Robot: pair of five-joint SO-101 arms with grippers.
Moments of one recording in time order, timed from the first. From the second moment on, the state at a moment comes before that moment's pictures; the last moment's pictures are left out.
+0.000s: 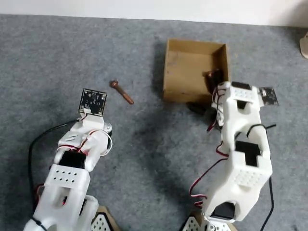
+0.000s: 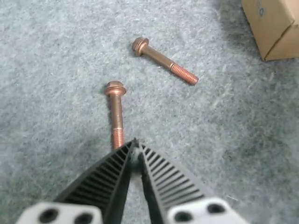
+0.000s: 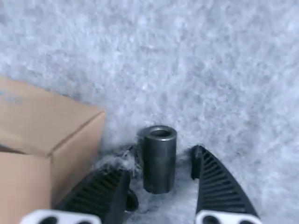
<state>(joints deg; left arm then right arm) 1.6 -54.8 74.8 30.5 0.0 5.3 22.2 10.5 53.8 -67.1</state>
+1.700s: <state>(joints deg) -7.4 -8.9 34.0 50.2 7.6 -21.9 -33.4 53.3 48.6 -30.4</state>
